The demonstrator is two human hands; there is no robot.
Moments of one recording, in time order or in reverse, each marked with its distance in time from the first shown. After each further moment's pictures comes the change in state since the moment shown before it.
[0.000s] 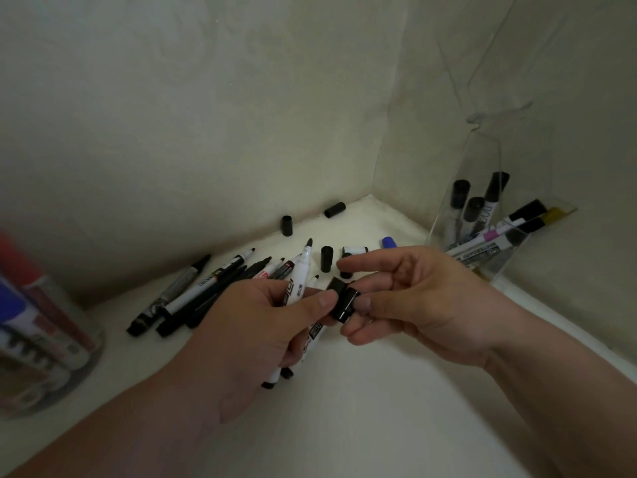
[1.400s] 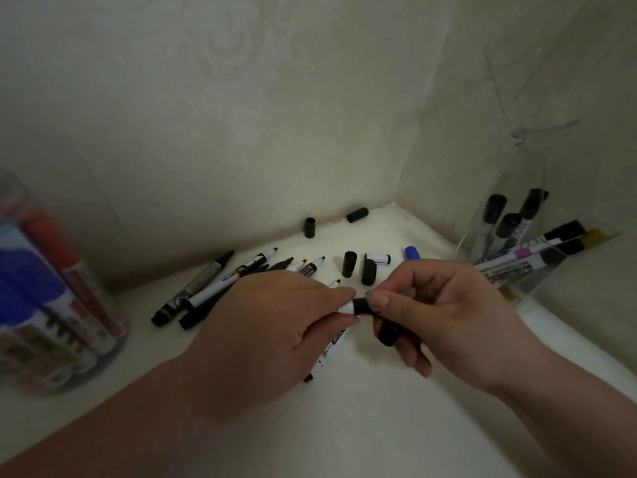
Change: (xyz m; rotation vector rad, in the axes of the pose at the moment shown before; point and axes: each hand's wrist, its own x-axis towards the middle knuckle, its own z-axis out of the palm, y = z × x) left_hand 0.008 -0.012 -0.029 0.975 0.108 1.014; right_hand 0.002 0.009 0.009 -0.299 0.095 -0.222
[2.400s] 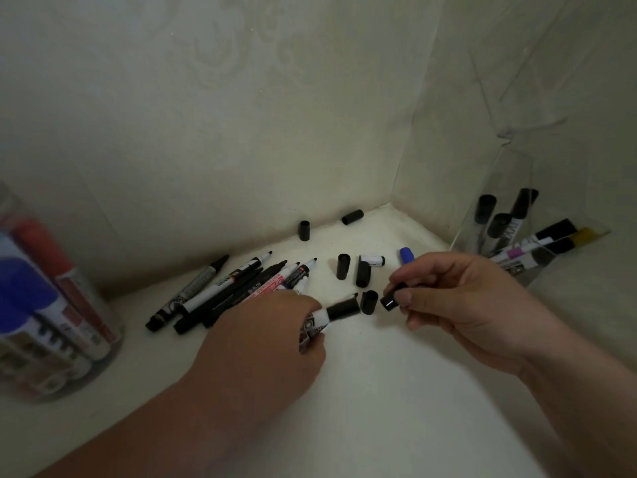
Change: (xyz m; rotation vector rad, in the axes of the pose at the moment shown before) left_hand -0.010 0.009 0.018 0.189 -0.254 -0.487; right_hand 0.009 0.010 -0.036 0.186 0.099 0.132
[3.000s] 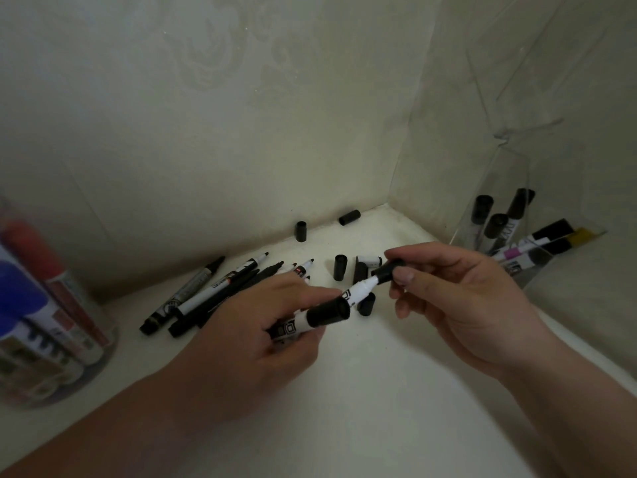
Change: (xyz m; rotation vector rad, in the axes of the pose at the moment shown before) left_hand 0.003 -0.012 -0.018 -0.539 0.005 0.245; right_hand 0.003 0.007 0.007 0.189 0.015 -0.227
